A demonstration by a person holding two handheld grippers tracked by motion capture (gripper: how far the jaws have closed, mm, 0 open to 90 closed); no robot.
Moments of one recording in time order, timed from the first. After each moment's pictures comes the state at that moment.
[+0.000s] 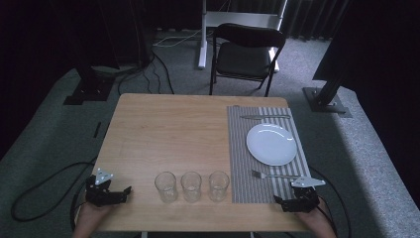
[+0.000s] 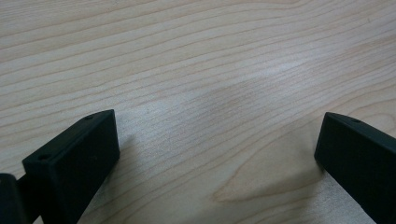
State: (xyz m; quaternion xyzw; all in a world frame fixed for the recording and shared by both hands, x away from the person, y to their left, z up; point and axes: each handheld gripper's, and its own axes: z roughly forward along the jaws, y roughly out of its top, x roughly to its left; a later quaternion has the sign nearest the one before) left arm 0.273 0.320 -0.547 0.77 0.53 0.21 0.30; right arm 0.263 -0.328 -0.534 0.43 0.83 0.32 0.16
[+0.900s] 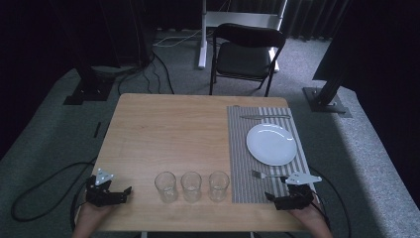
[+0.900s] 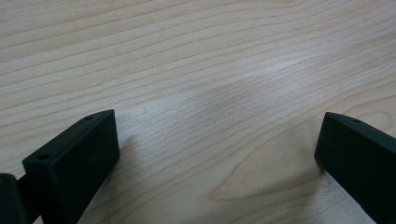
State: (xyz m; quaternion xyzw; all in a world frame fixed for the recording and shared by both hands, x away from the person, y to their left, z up) left arm 0.272 0.320 -0.547 0.77 0.52 0.21 0.30; right arm 0.262 -0.296 -0.499 0.38 0.83 0.38 0.15
